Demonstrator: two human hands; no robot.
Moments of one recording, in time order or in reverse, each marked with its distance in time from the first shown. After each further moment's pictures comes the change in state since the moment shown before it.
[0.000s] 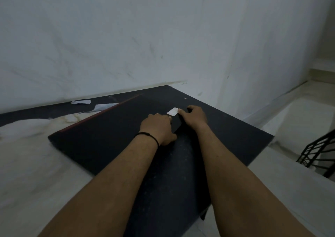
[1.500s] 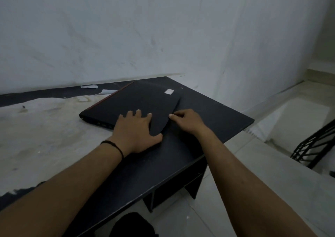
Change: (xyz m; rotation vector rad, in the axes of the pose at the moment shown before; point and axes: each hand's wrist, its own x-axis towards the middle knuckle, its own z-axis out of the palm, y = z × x) left_hand -0.133 -0.031 0.015 0.090 0.127 -0.039; right_hand -0.128 0.001 -0.029 -0.175 -0.237 -0.169
